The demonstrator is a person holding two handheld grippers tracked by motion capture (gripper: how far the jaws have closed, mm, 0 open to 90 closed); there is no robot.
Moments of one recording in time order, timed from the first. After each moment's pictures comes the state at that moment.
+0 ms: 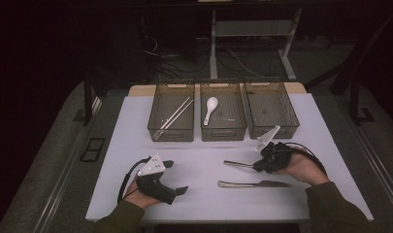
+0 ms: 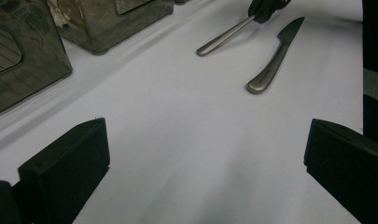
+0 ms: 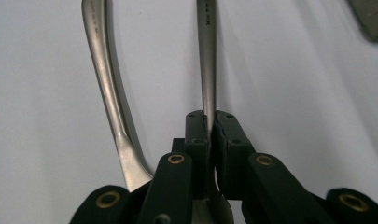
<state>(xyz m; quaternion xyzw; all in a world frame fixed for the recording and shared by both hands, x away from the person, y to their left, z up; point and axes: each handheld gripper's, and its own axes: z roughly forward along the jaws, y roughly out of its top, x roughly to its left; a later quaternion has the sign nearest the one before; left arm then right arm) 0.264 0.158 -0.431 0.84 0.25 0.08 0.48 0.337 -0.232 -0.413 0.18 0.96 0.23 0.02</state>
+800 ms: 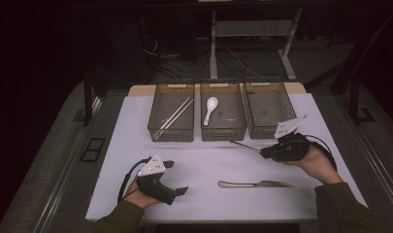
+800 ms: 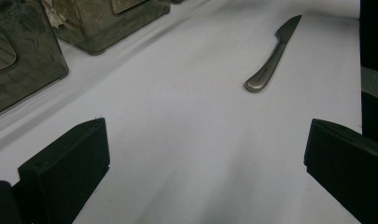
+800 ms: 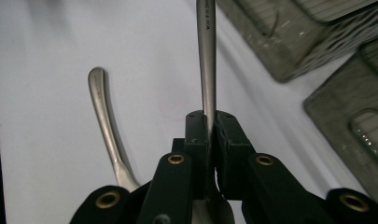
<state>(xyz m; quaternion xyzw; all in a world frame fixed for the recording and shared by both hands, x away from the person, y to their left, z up) 0.265 0.158 -0.433 0.84 0.24 0.08 0.48 0.334 -0.267 -0.376 0.24 0.91 0.35 0.06</state>
